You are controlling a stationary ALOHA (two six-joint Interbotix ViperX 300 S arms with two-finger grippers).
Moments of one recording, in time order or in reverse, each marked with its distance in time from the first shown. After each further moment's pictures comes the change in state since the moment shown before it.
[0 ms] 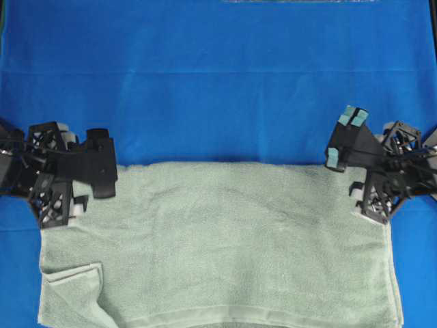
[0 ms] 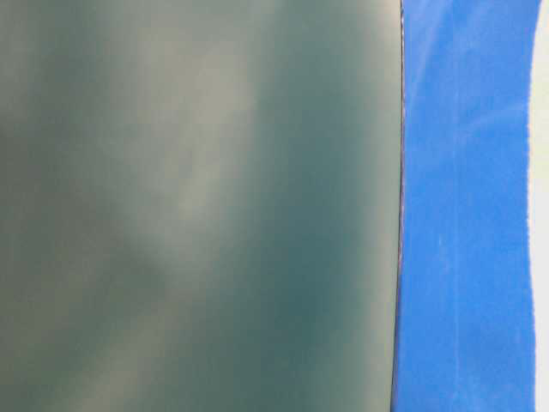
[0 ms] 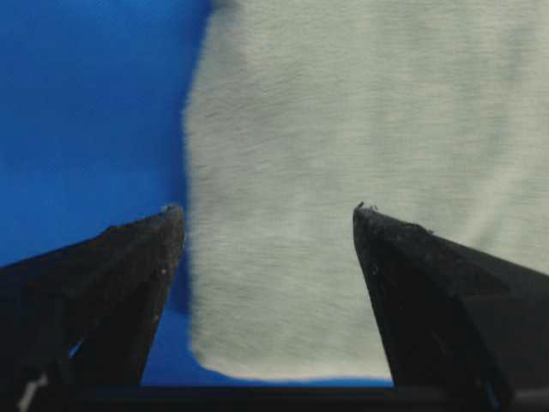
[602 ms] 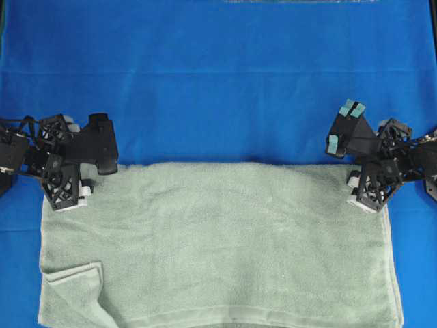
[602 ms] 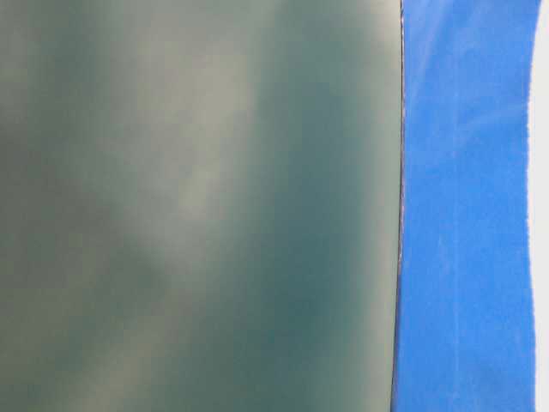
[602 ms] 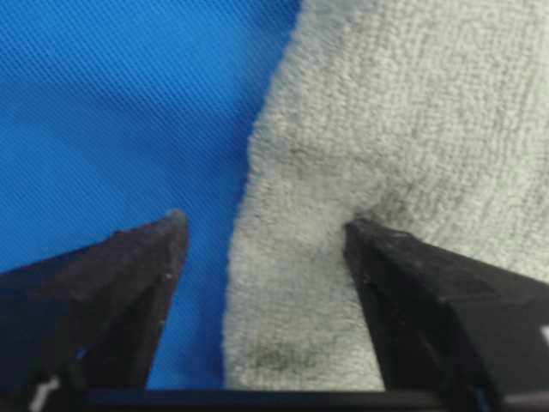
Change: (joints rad) left arm 0.138 0.130 0.176 0.021 -0.373 0.002; right arm -0.106 0.089 0.135 -0.029 -0.285 0.012
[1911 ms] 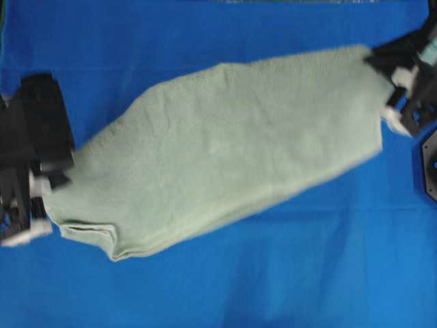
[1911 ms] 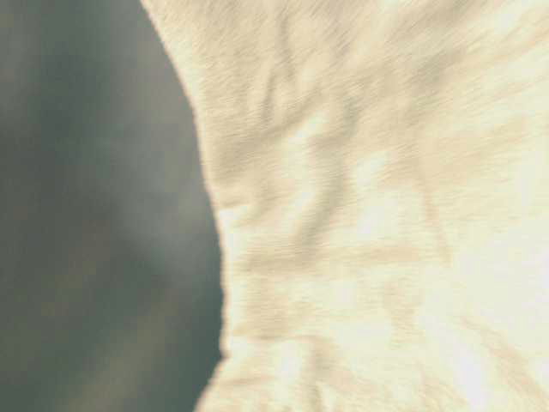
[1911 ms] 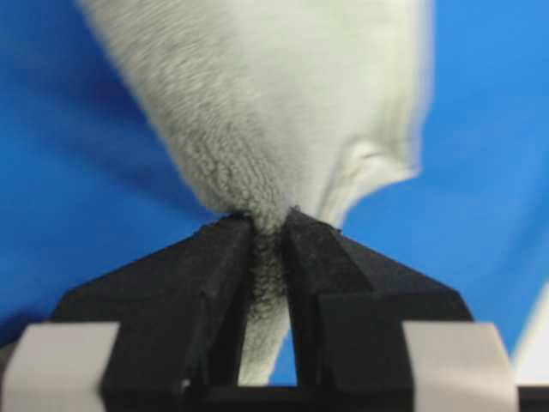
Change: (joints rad) left arm -0.273 -0.261 -0.709 -0.054 0.824 -0.199; right arm -0.041 -0.423 -0.443 -0.517 0.557 -0.021
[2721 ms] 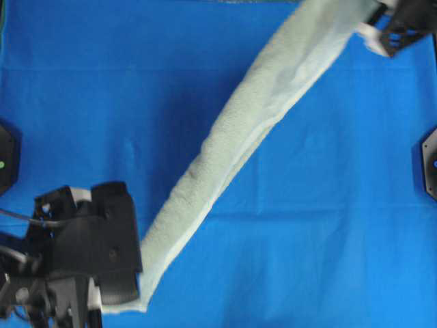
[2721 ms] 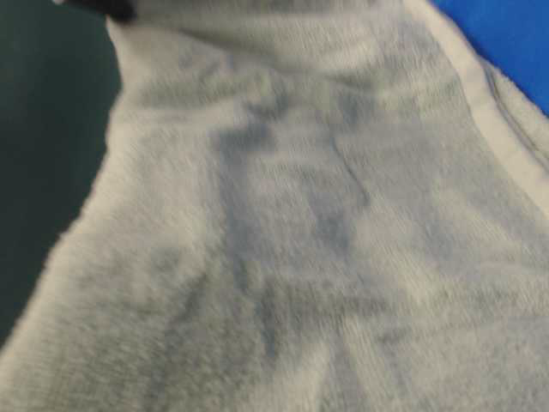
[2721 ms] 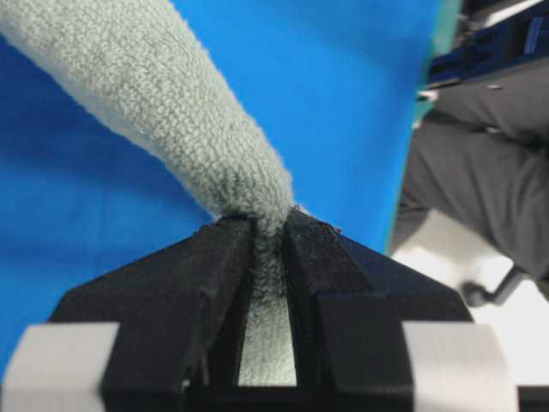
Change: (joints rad) left arm -0.167 0.314 -0.347 0.015 -0.077 -0.063; right arm -0.238 -0.005 -0.041 -0.069 -0.141 -0.101
